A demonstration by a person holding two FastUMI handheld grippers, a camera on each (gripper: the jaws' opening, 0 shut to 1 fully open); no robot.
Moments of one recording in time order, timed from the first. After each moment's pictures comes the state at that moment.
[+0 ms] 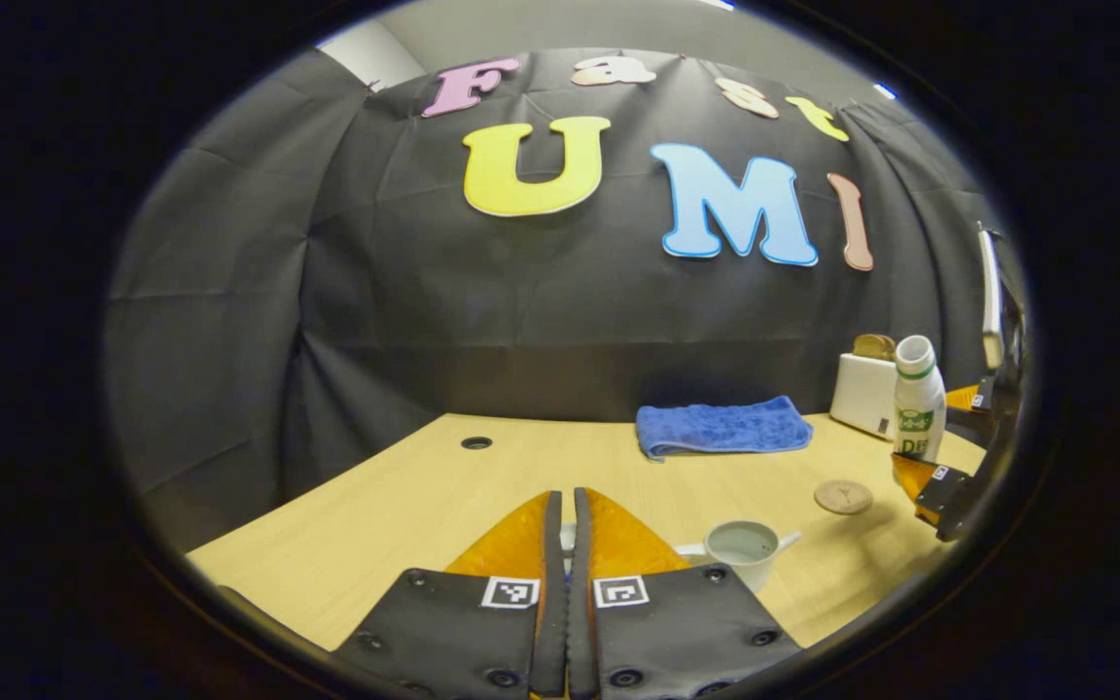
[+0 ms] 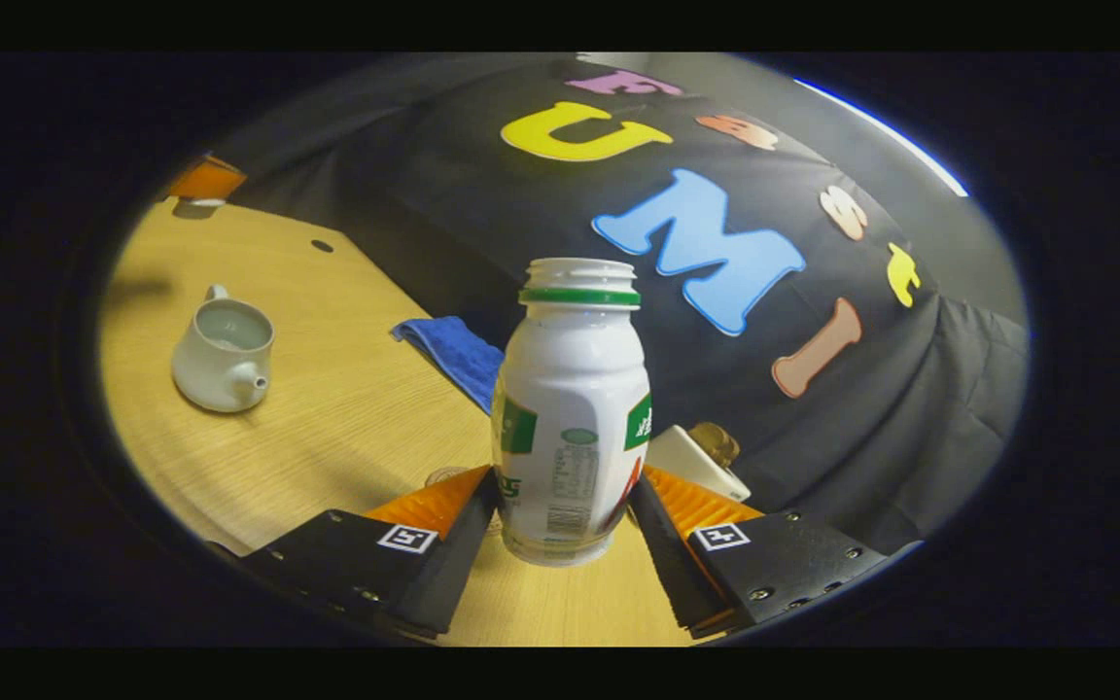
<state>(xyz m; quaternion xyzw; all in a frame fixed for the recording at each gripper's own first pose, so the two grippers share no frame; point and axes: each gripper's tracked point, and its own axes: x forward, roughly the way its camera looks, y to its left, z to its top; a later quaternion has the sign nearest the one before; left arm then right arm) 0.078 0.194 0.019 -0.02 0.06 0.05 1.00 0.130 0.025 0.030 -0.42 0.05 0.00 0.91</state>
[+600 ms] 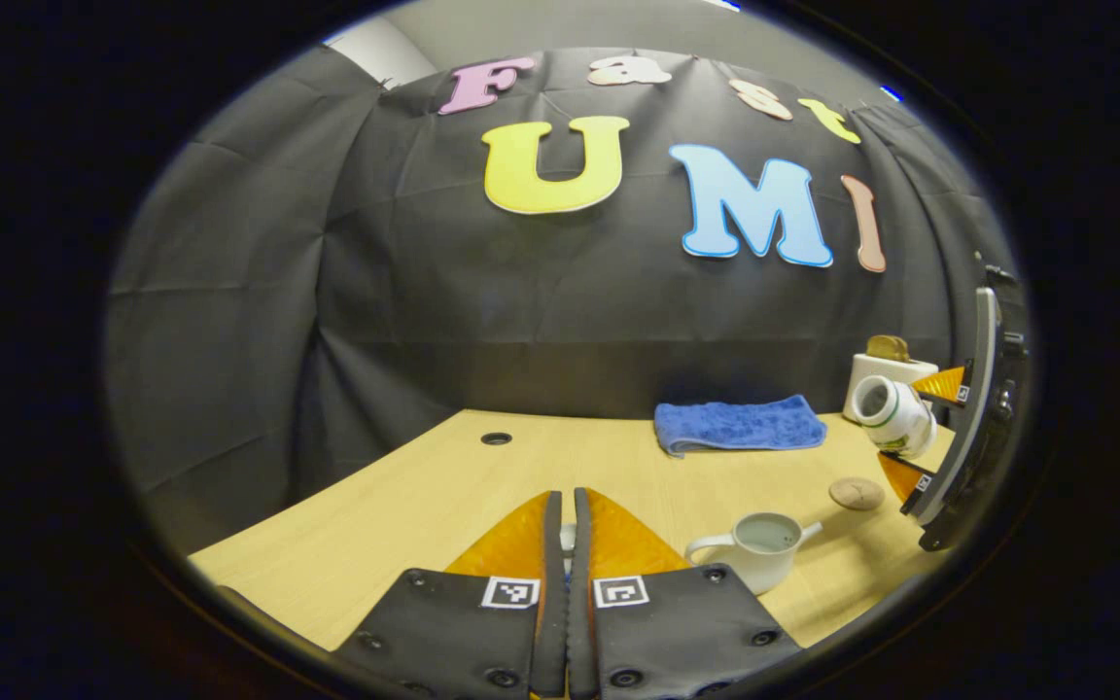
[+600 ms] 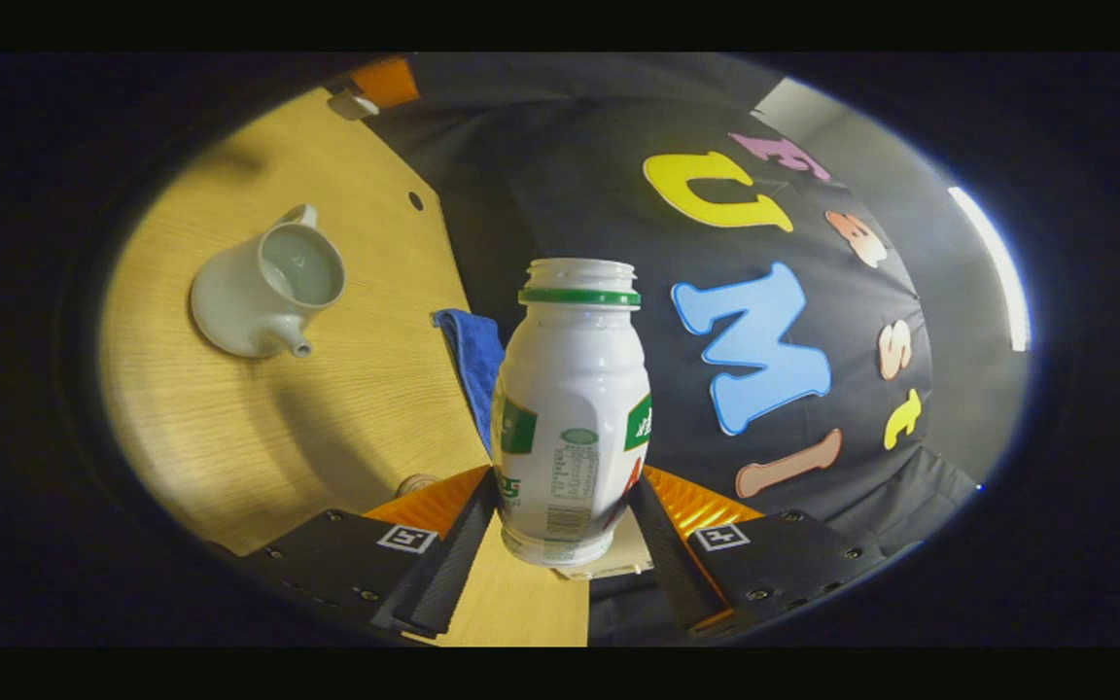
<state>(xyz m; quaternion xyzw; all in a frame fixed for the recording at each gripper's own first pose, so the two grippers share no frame) 0.072 0.212 0.013 -0.02 0.07 0.06 1.00 0.140 0.063 0.040 -0.61 0.00 0.02 0.80</state>
